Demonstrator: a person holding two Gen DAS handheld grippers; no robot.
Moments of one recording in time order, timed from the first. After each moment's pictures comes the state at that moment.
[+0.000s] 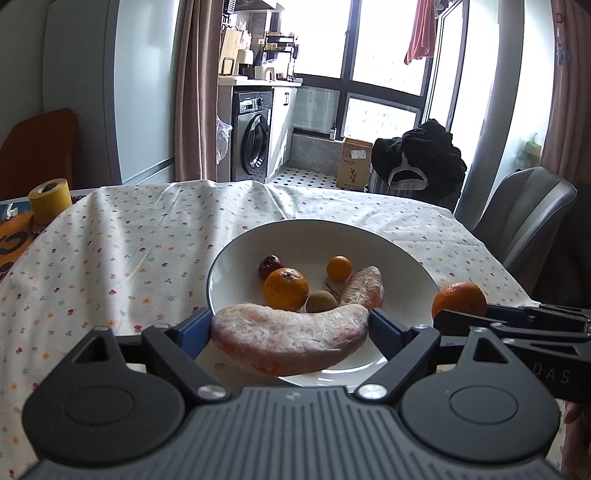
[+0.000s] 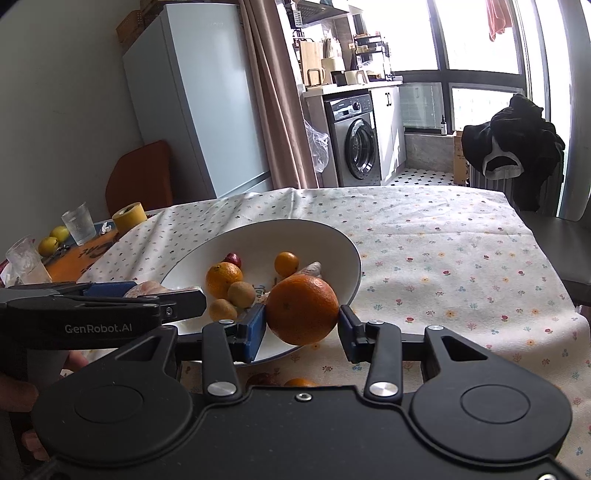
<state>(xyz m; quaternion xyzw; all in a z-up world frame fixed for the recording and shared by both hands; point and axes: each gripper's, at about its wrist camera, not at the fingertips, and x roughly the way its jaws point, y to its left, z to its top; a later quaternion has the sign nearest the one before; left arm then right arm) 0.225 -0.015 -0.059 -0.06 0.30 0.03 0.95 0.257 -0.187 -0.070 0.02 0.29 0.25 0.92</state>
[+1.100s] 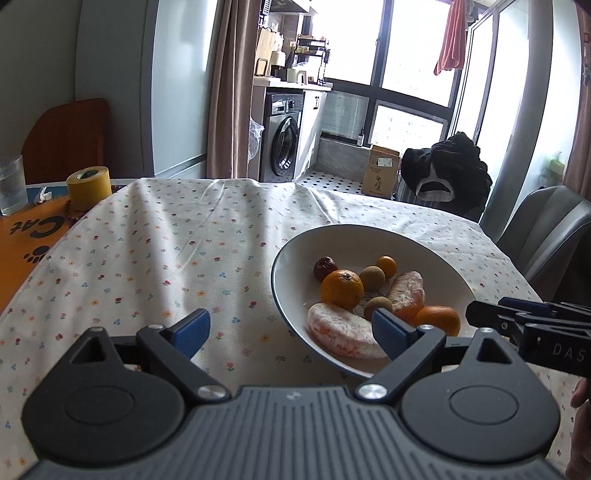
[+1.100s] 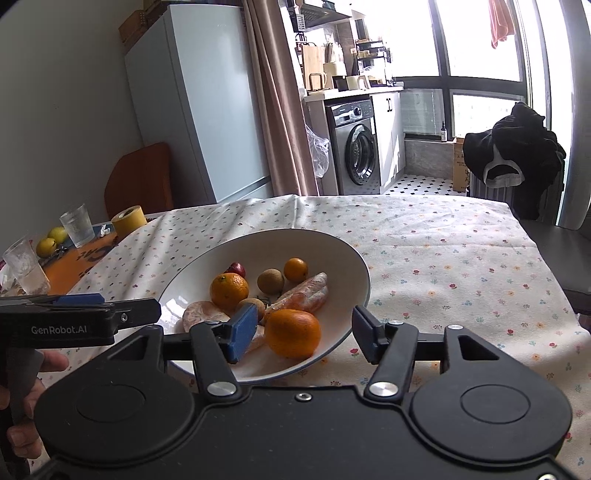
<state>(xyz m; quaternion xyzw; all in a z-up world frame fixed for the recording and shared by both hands) 0.203 0.021 -0.052 -0.08 0.30 0.07 0.95 0.255 -0.178 -0.064 0.02 0.28 0.25 0.93</state>
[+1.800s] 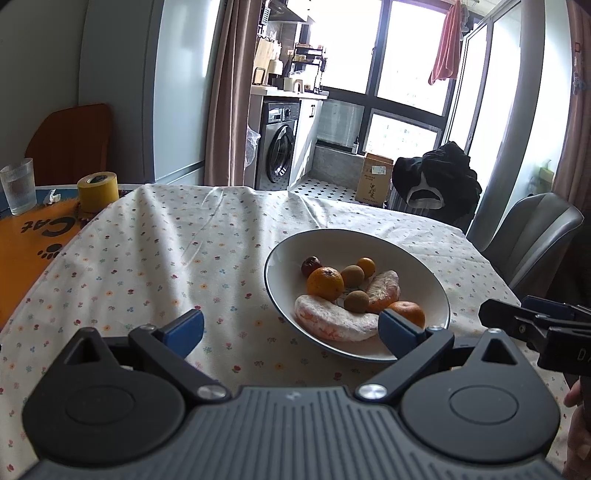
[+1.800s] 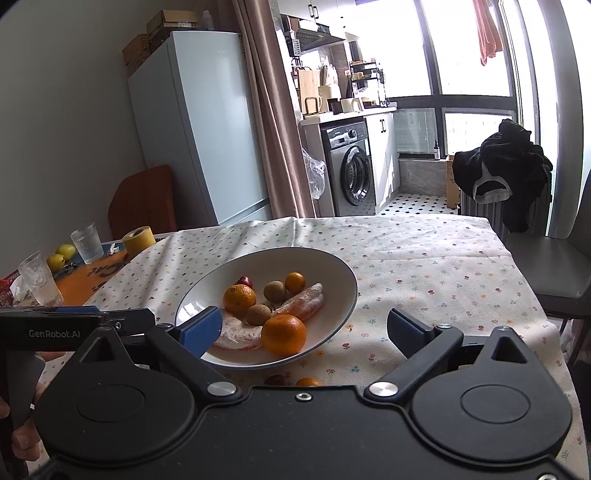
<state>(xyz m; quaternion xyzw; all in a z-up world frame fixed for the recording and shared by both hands) 0.168 0.011 -0.034 -0.08 0.28 0.07 0.95 0.219 -0.202 -0.045 0.03 0.24 0.25 0.94</state>
